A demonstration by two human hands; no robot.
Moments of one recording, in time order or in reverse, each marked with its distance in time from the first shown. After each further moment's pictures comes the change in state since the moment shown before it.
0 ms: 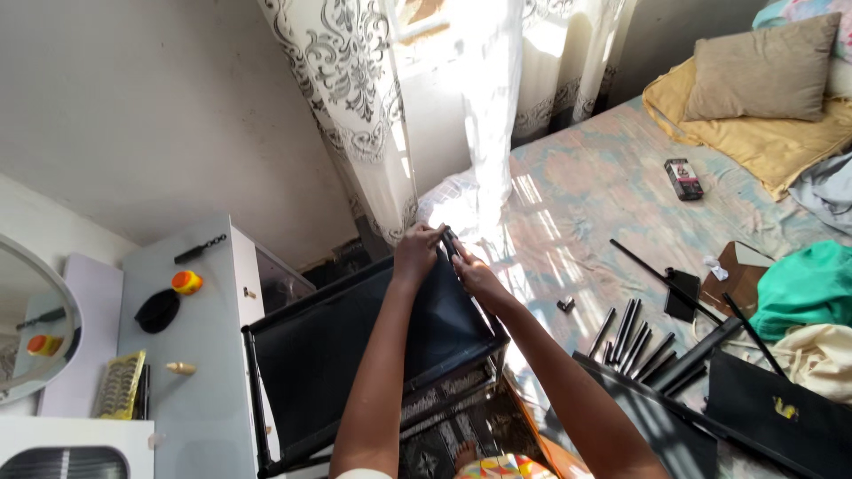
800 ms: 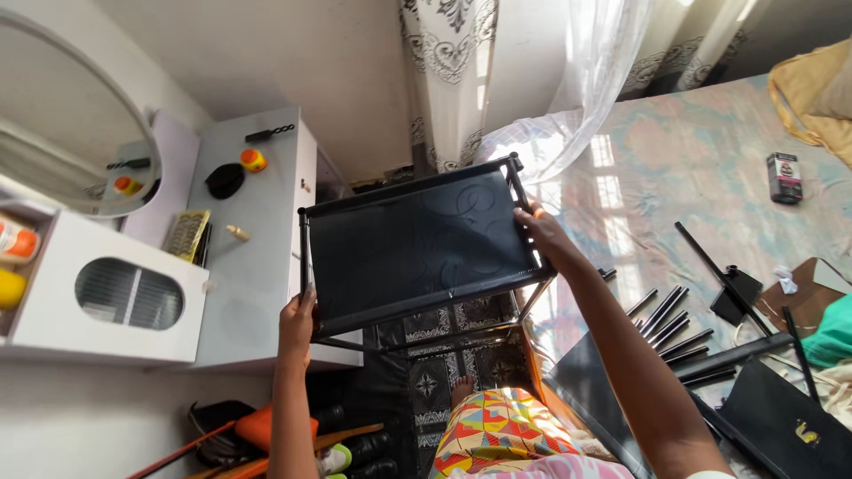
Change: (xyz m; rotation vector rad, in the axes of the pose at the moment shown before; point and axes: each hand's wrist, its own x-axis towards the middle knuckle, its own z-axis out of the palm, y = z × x) left_hand -0.381 -0.109 -0.160 -0.567 0.409 -1.059; right_hand -0.053 -0.022 -0.017 -0.277 -0.091 0.080
